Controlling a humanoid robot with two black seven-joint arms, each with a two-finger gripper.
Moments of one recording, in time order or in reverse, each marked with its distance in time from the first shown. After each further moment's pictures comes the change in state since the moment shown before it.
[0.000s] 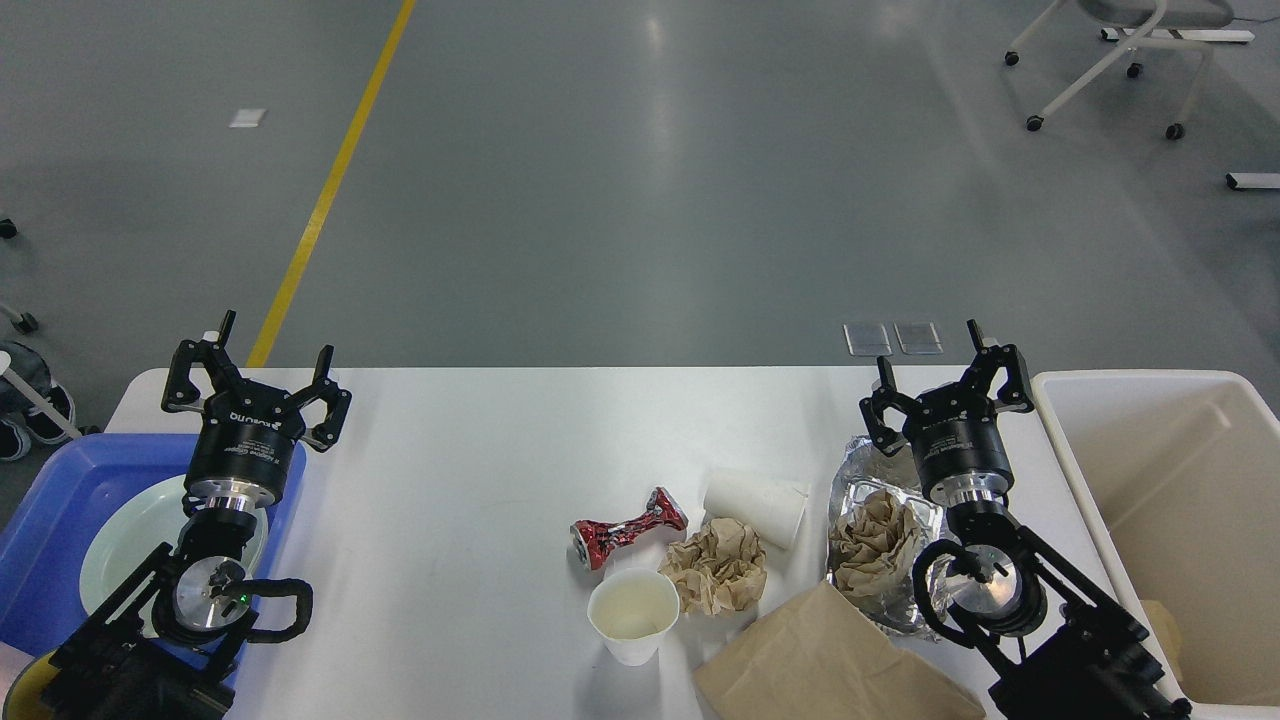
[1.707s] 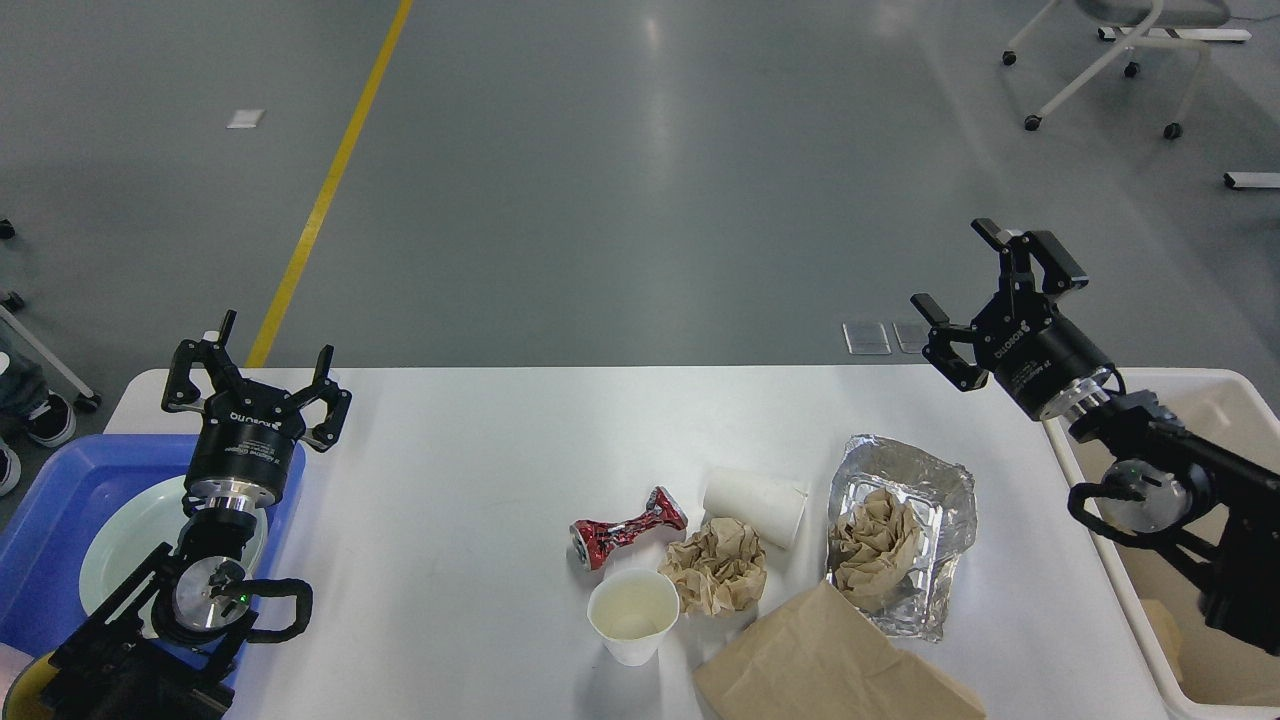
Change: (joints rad) left arm -0.001 0.001 0.000 0.000 0.001 0.000 0.001; right arm 0.381 -0.487 -0.686 -0.001 0.020 0.174 0.001
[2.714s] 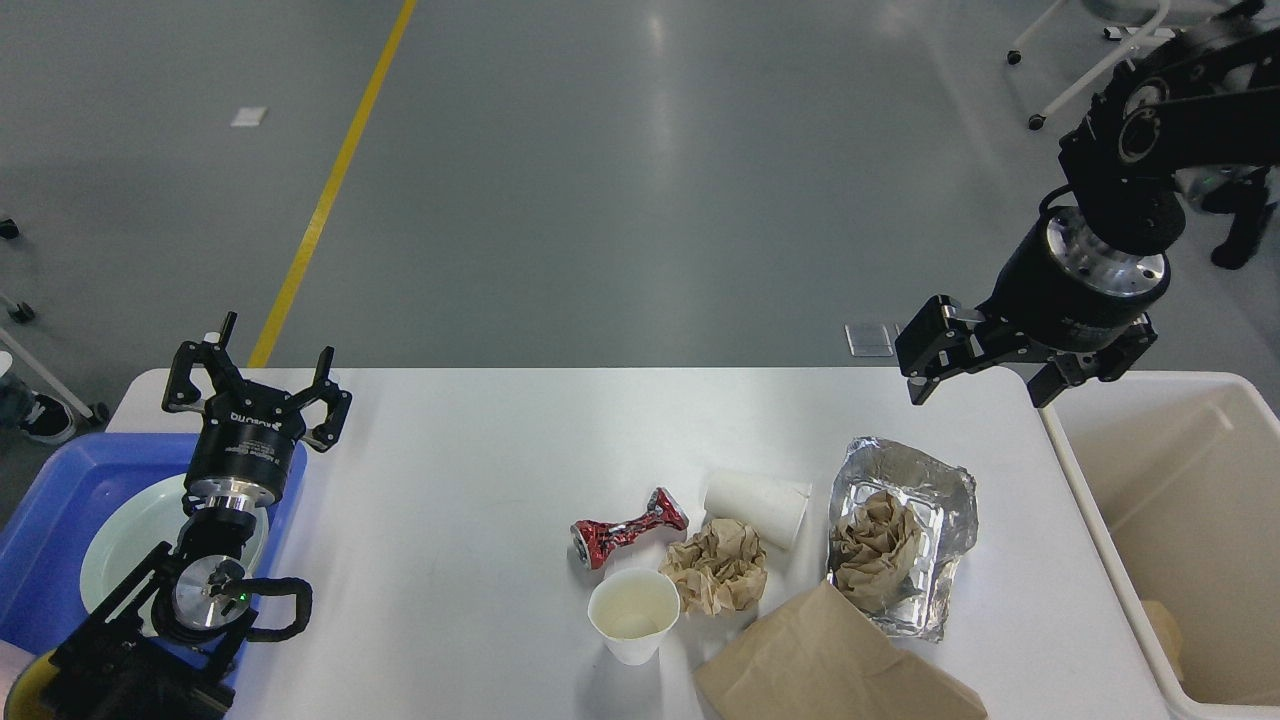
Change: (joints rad) left arm 0.001 -0.001 0.000 0.000 0.000 0.000 0.000; right arm 1.656 0.276 -1.659 0.634 0.109 0.406 -0.699
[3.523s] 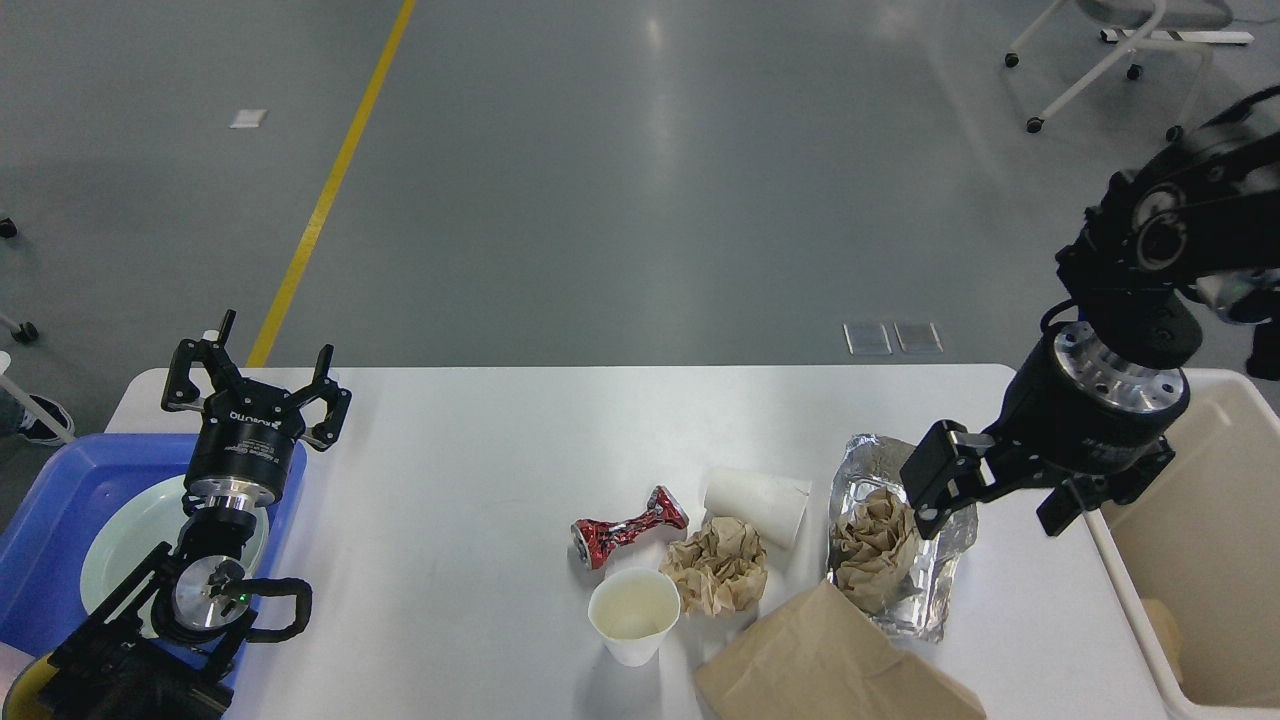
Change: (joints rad) left arm -0.002 0.002 -0.001 0.000 -0.001 0.000 0.003; right arm -0.192 -0.052 0.082 0.183 -0.158 -0.110 0.058
